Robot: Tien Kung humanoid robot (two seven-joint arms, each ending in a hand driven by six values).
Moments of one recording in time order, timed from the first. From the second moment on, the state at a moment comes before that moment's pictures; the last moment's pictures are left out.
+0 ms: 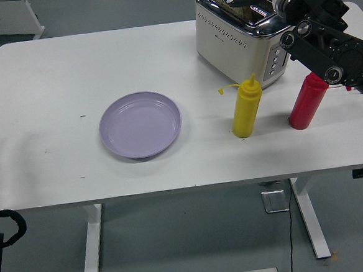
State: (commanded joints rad) left arm -0.13 0.10 -1.70 -1.25 0.47 0.07 -0.16; right arm 1.20 -0.18 0.68 0.74 -1.51 -0.11 -0.26
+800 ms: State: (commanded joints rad) left arm -0.14 0.10 -1.70 -1.25 0.46 0.07 -0.17; right arm 1.29 -0.05 0.63 0.52 -1.74 -0.12 -0.31
